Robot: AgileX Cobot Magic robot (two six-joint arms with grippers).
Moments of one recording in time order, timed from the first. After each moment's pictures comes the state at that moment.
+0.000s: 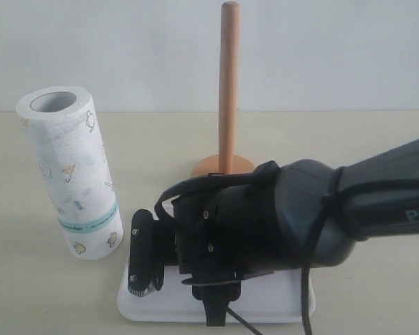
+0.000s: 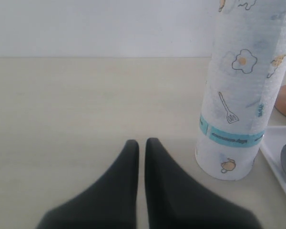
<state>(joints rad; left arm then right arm) 0.01 0.00 0.00 -0.08 0.32 0.06 1.07 1.91 -1.07 -0.90 0.67 0.14</state>
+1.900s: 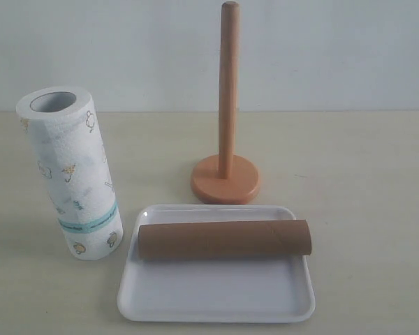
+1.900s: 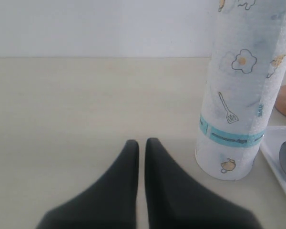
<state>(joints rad) 0.01 0.00 0.00 -0.08 0.32 0.06 0.80 0.66 -0.86 -0.30 0.58 0.38</state>
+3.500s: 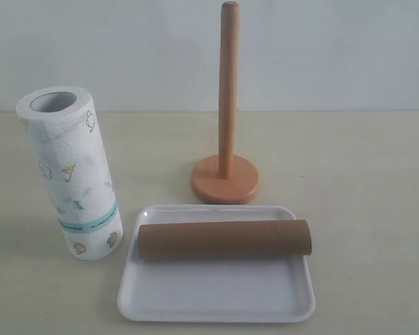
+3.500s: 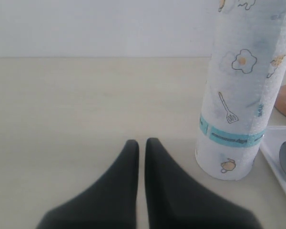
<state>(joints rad) 0.01 0.00 0.00 -0.08 0.32 0.06 0.10 0.00 0.00 0.02 0.34 0.10</state>
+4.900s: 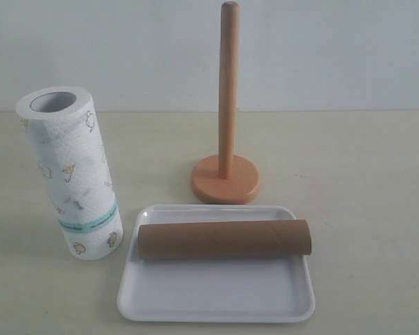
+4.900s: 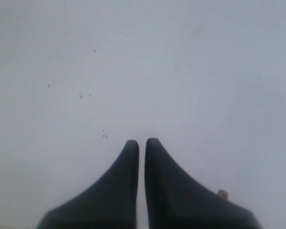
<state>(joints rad) 0.01 0.00 -0.49 -0.49 0.24 0.08 0.10 0.00 0.00 0.02 0.34 0.10</state>
